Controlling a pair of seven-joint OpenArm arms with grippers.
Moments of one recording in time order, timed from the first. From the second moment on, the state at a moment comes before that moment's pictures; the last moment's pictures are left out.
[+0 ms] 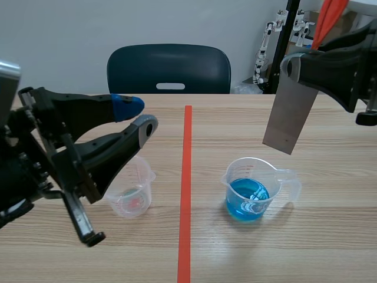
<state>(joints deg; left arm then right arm) 29.2 -17.2 -1.4 116.0 2.2 -45.1 -21.4 -9.8 49.0 2.1 107.2 44.2 45.3 -7.7</state>
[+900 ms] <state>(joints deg) 56.2 -3.6 -12.3 116.9 2.9 -40.2 -27.7 -9.8 40.8 -2.8 101.3 28.0 45.3 -2.7</state>
